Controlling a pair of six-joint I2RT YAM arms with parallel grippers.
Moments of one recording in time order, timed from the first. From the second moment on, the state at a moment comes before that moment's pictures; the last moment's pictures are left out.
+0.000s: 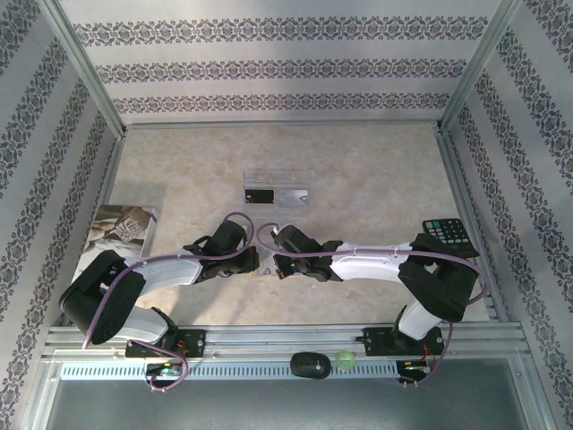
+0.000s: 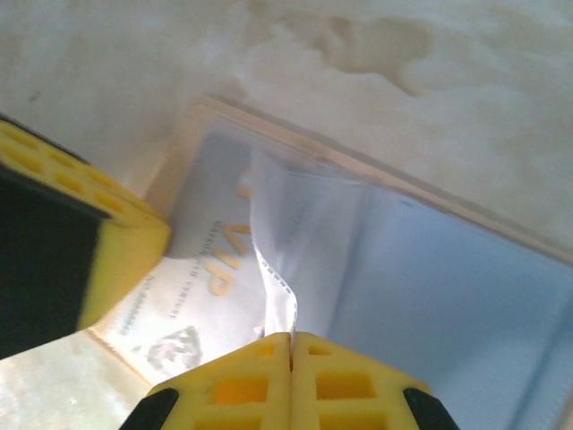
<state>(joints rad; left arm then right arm) -0.63 1.41 0.50 -0.03 0.20 -0.72 0.98 1.60 0.77 -0.09 0.08 0.53</state>
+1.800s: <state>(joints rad) -0.63 1.42 0.51 -0.02 0.20 -0.72 0.81 1.70 0.78 0.01 -0.31 0.83</state>
